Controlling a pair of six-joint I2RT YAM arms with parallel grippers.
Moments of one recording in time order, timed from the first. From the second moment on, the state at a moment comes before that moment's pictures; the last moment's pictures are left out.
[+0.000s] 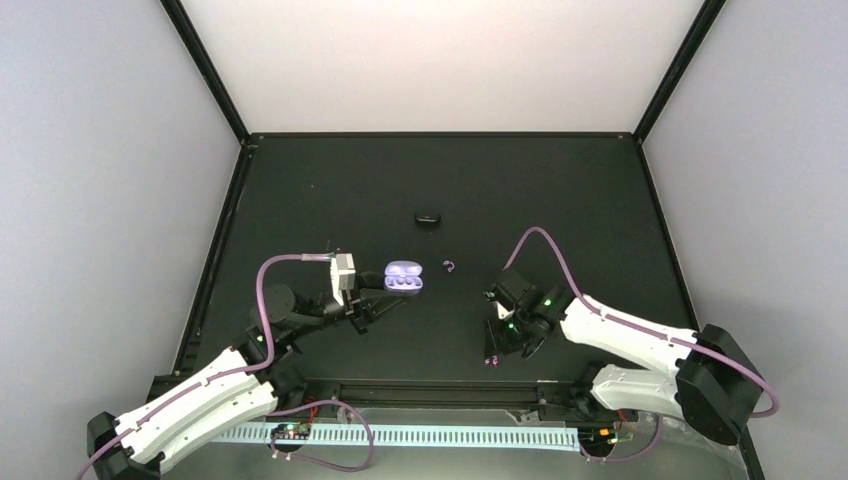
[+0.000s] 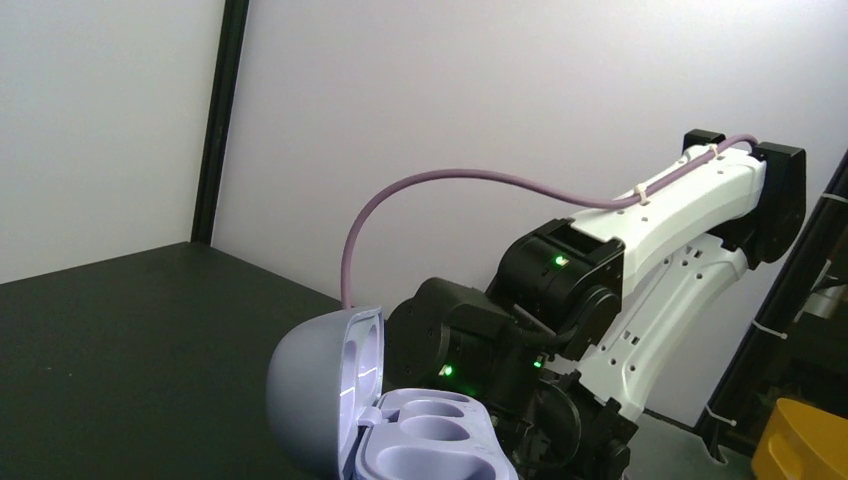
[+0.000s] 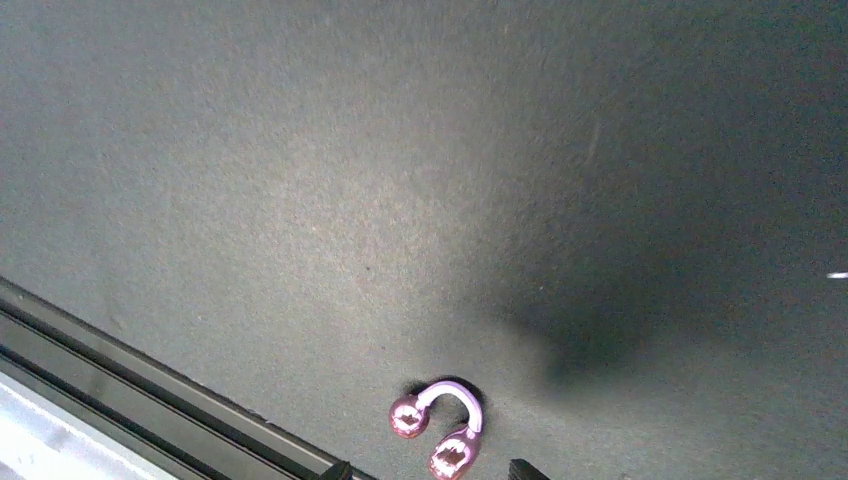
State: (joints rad) left arm -0.83 0.52 0.37 0.35 0.39 -0.38; right arm 0.86 1.14 0.60 -0.72 -0.18 0.65
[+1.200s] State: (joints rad) left arm -0.83 0.51 0.37 0.35 0.40 -0.38; right arm 0.86 1.20 0.54 -0.64 -0.17 0.71
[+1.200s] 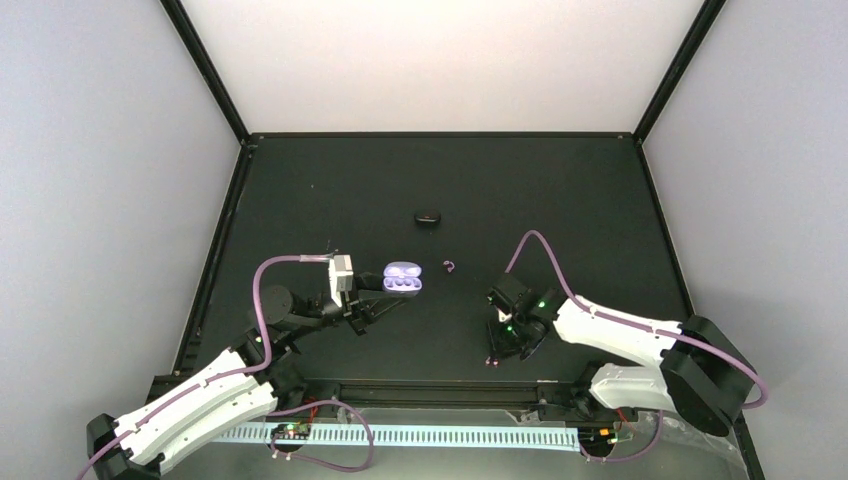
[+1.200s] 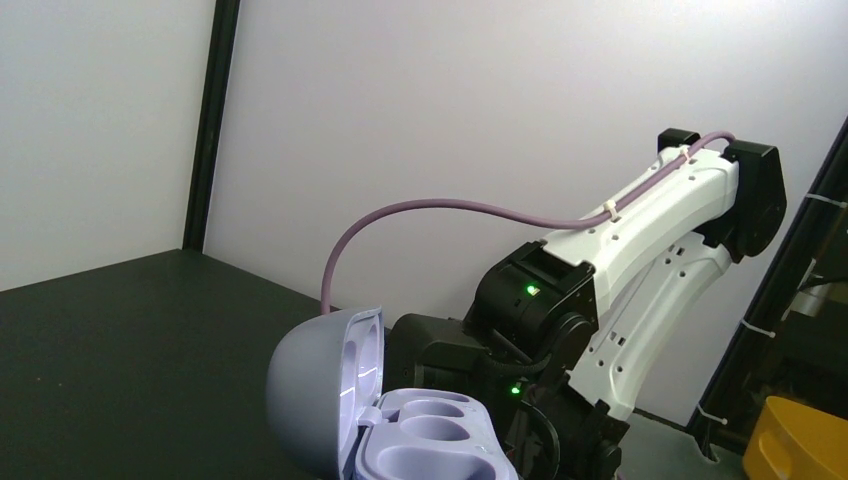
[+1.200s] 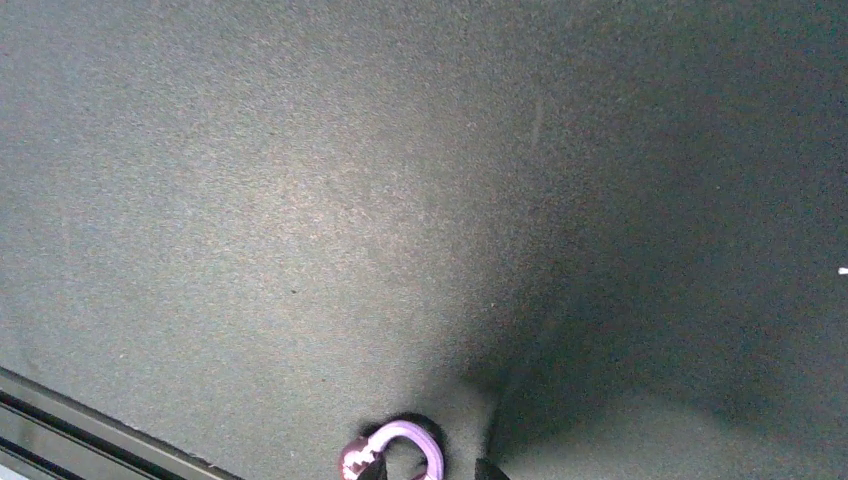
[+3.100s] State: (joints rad) left arm -0.83 0.65 0.37 0.68 0.32 -0.33; right arm 1.08 1.06 1.42 -0.72 0.39 0.41
